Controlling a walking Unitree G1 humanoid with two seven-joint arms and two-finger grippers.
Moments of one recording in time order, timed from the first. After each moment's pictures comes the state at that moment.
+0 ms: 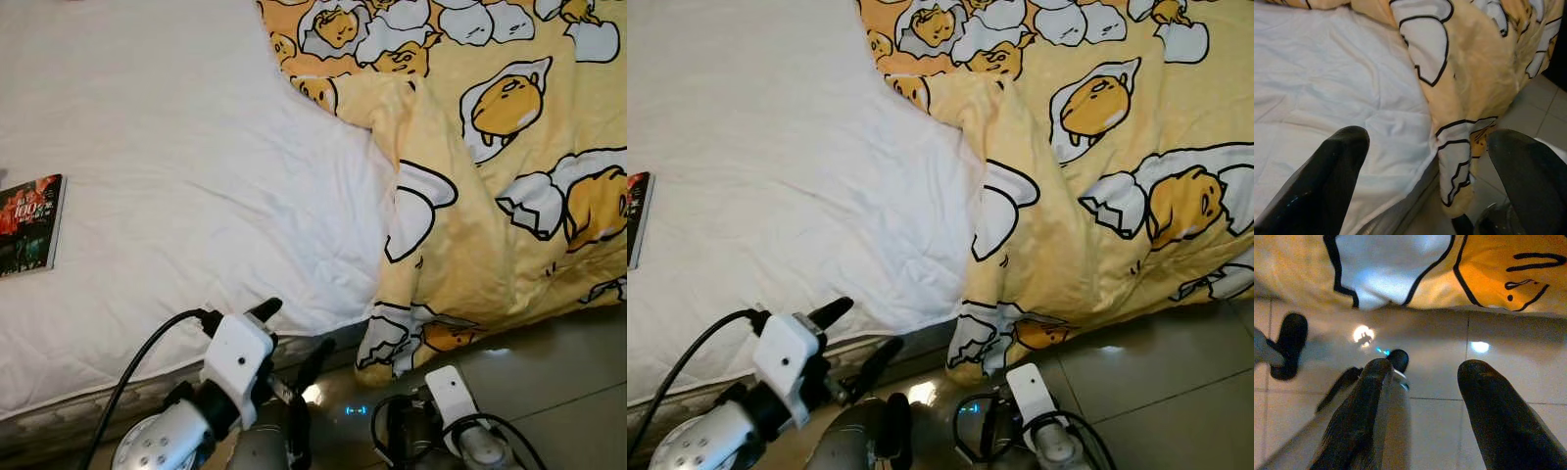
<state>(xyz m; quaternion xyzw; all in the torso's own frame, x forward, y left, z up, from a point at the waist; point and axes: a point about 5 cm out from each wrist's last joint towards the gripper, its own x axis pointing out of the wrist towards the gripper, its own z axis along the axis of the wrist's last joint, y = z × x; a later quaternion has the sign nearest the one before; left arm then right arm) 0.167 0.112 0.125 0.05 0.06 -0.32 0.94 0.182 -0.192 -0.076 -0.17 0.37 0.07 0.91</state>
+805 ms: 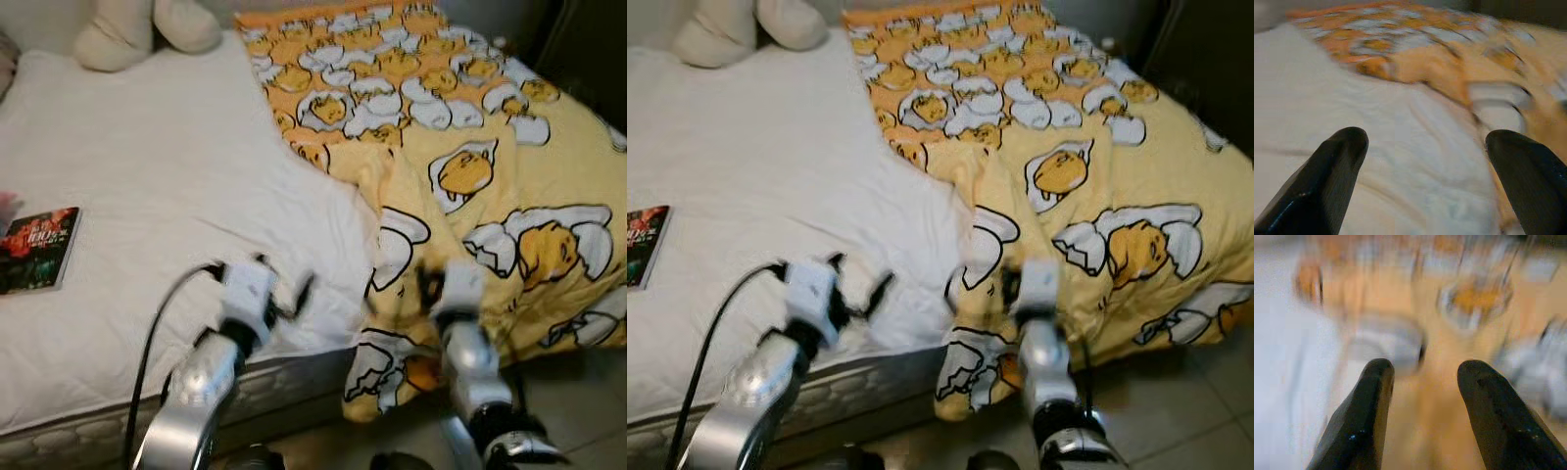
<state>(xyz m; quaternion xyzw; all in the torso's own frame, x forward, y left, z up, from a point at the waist) 0.249 0.118 0.103 -0.01 0.04 -0.15 0.99 0.301 -0.178 0.047 0.00 0.02 -0.04 1.00</state>
